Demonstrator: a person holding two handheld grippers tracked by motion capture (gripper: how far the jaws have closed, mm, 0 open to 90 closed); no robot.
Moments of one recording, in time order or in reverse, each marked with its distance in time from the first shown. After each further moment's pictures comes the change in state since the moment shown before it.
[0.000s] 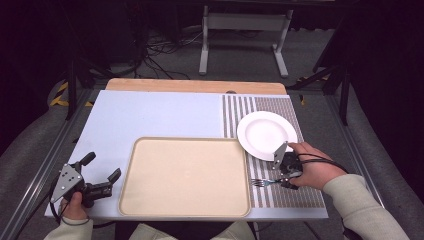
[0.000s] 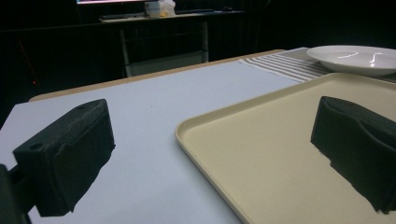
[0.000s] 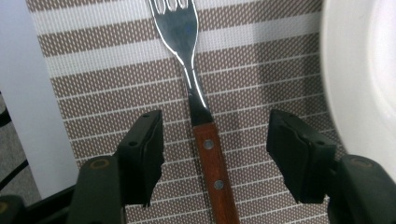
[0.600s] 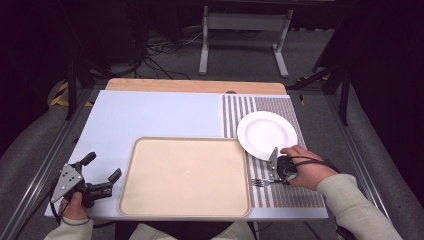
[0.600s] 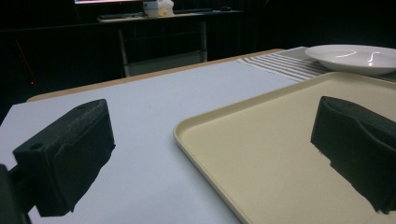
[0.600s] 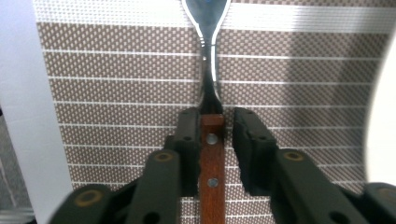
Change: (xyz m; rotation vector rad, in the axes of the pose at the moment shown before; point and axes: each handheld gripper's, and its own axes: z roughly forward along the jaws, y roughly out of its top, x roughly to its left) left arm 0.000 0.000 0.000 -0.001 -0.005 0.001; right arm -0.003 0.010 0.014 0.127 0.051 -0.191
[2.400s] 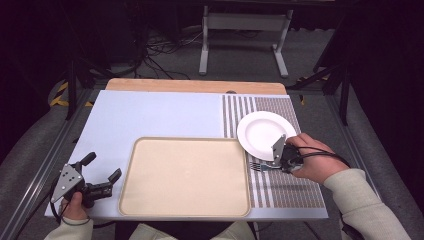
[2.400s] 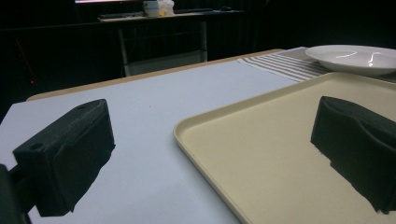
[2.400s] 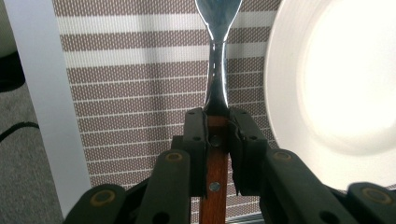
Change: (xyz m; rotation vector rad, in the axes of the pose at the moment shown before) left arm 0.000 0.000 0.000 -0.001 0.002 -0.004; right arm 0.003 0.001 -0.058 -0.082 -0.116 0.087
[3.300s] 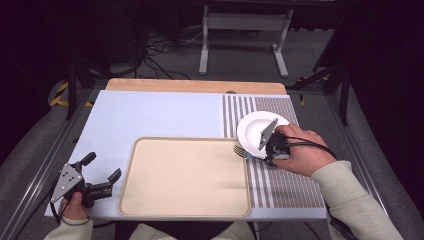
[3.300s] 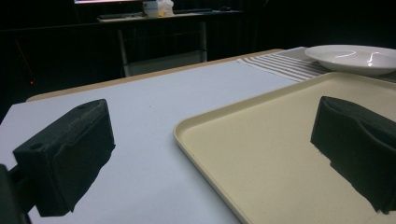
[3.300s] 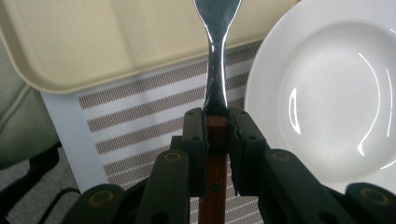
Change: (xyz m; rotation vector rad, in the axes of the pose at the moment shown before) left arm 0.000 0.000 0.000 0.000 -0.001 0.001; right arm -0.007 0.042 -0.026 -0.136 0.004 0.232
